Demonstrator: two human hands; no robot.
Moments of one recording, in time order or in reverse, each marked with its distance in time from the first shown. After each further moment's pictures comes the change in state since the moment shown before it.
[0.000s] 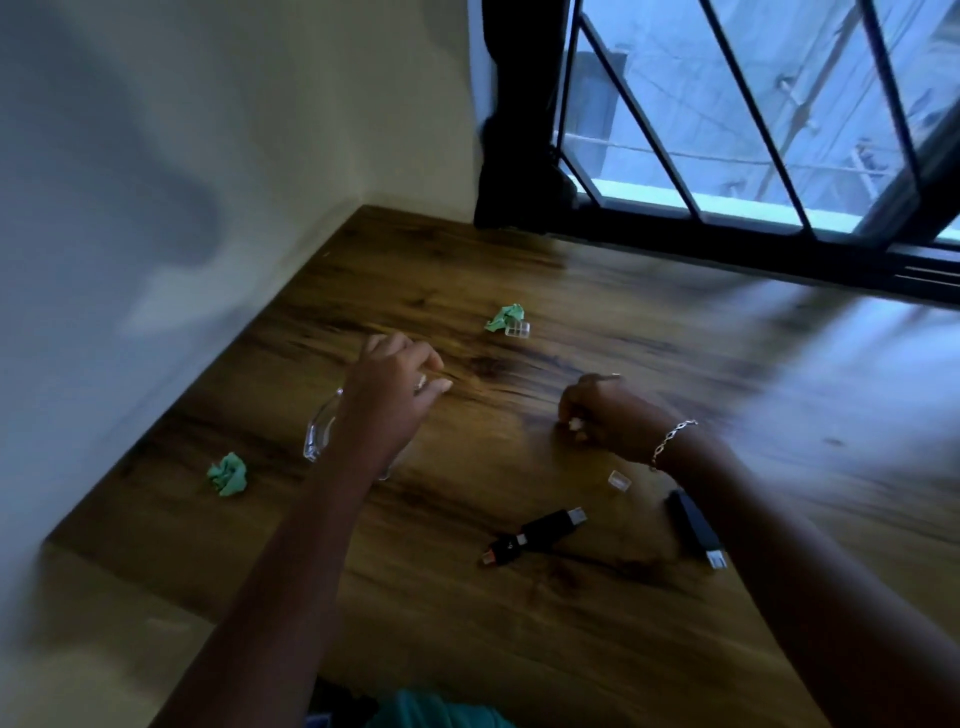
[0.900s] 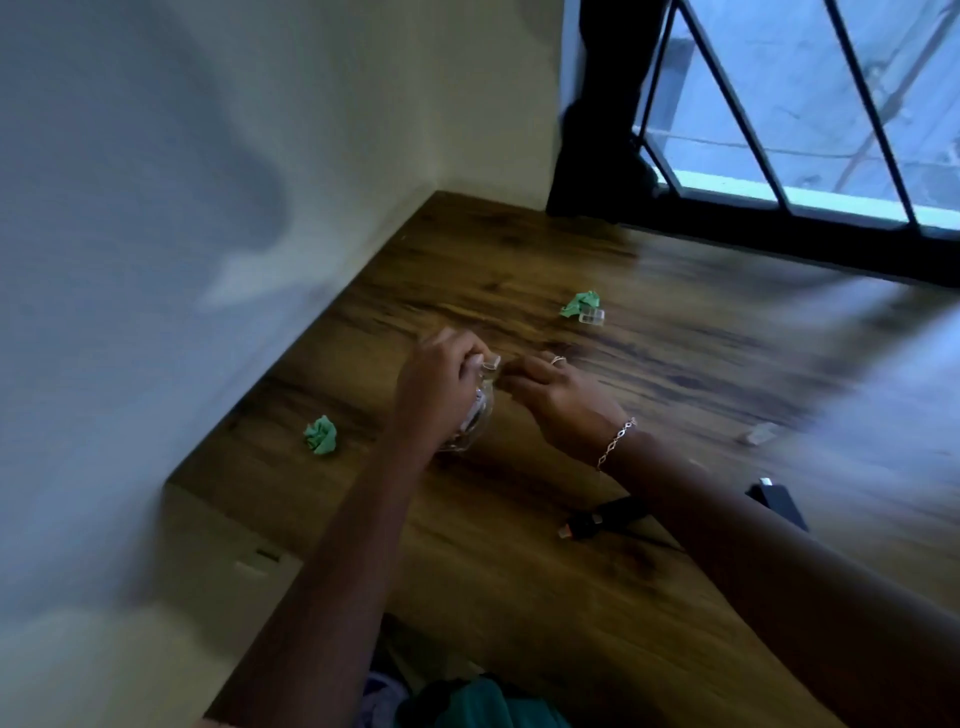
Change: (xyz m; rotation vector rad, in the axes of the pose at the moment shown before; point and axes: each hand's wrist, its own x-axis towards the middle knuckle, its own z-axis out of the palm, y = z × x) left_hand -0.019 -0.021 -0.016 -0.113 0.036 -0.048; right_hand 0.053 -0.083 0.050 -0.079 0.520 -0.517
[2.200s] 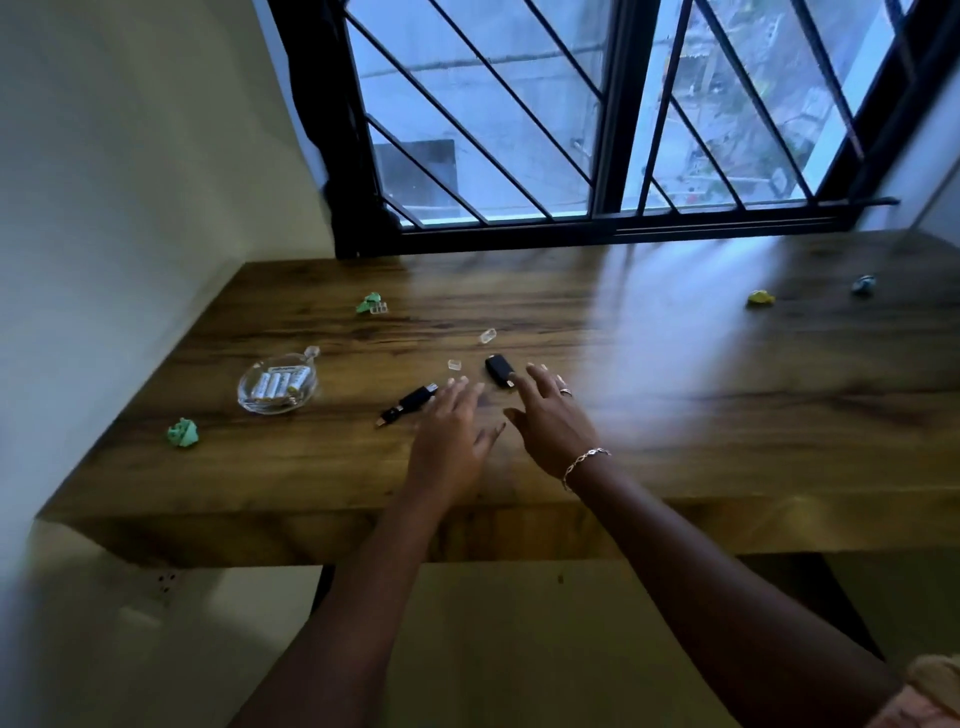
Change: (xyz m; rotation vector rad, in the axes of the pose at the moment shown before) left_hand -0.195 0.166 0.046 0.008 -0.280 0.318; right_hand -0.235 -0.118 -0.111 -0.092 0.083 0.920
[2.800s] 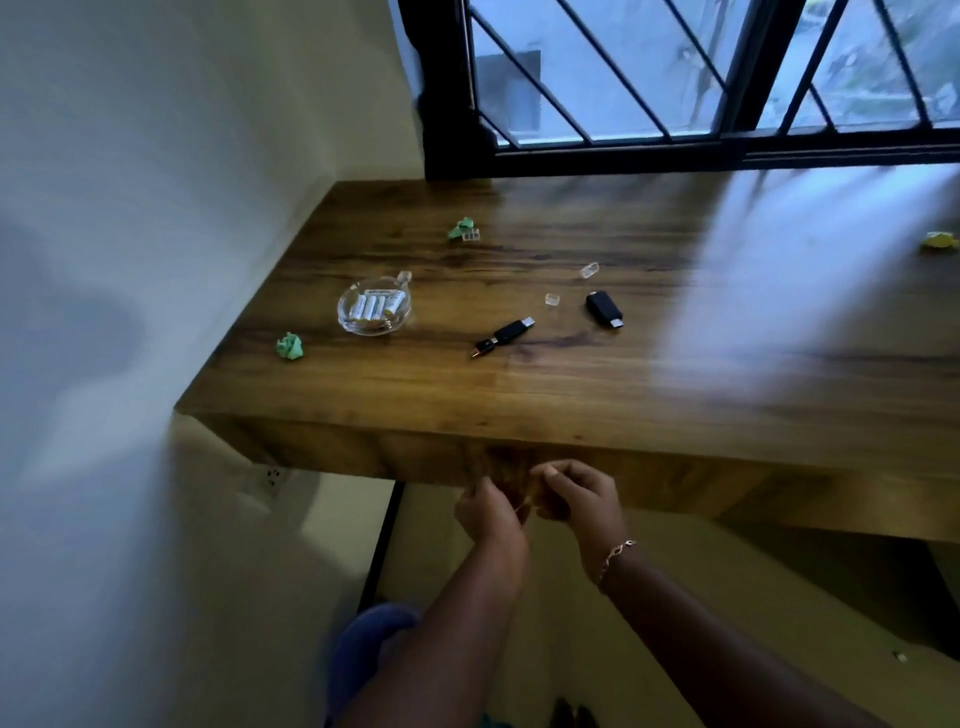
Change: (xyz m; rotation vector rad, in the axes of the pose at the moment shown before) left_hand -0.090 -0.044 0.050 -1.346 0.450 -1.413; right_hand -0.095 -0.075 0.082 1.343 -0.118 0.621
